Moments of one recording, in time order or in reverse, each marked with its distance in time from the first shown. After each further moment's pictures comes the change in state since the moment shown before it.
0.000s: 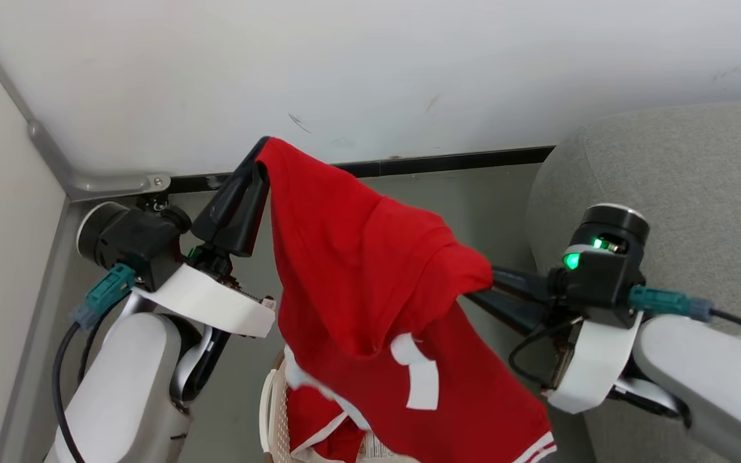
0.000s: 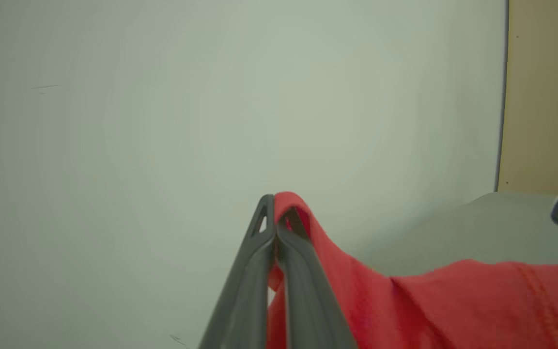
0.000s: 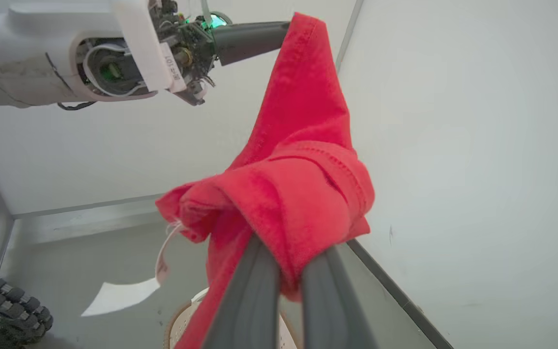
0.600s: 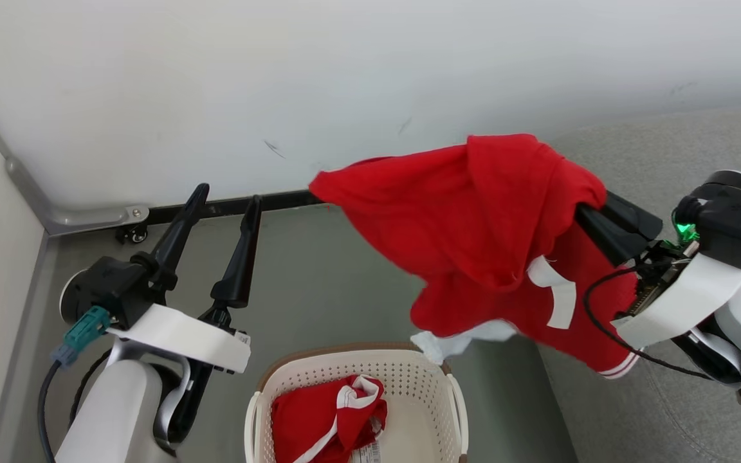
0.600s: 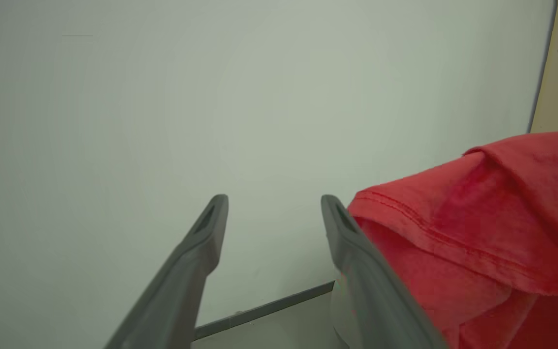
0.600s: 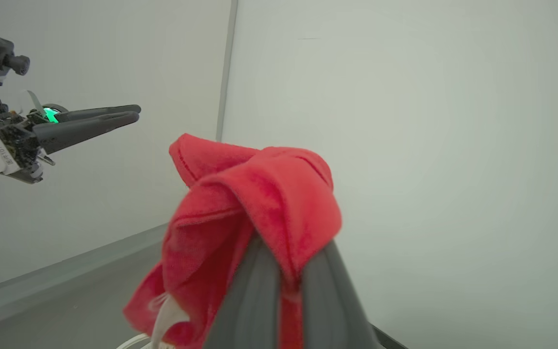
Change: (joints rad) left arm 0.141 -0.023 0.087 0.035 -0.036 0.001 0.000; right arm 0.150 -0.022 -0.355 0.129 0.037 0.000 -0.091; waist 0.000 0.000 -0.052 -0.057
